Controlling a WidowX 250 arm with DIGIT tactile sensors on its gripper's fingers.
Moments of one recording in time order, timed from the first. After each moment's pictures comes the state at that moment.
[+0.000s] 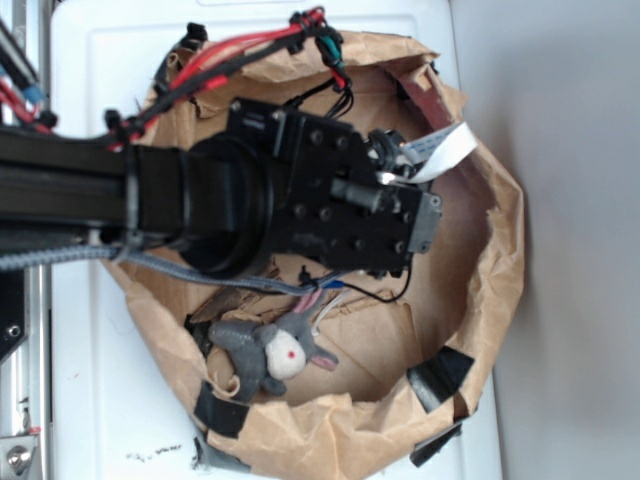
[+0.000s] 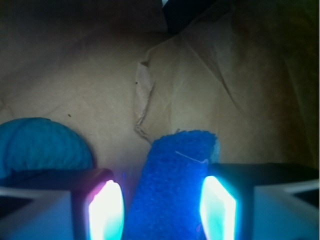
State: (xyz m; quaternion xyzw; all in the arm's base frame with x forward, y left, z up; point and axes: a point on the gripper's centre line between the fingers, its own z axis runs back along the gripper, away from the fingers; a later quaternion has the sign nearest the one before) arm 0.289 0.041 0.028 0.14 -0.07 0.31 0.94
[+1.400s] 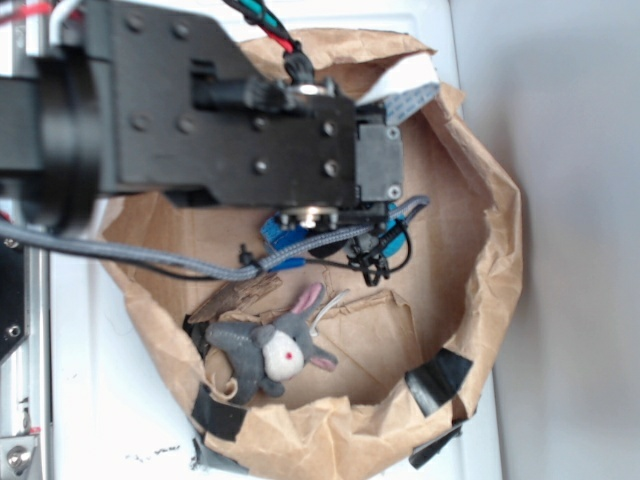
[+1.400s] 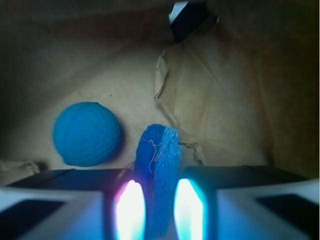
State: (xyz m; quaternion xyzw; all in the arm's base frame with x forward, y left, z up) arm 0.272 0.031 0.075 0.05 -0.07 0.28 0.96
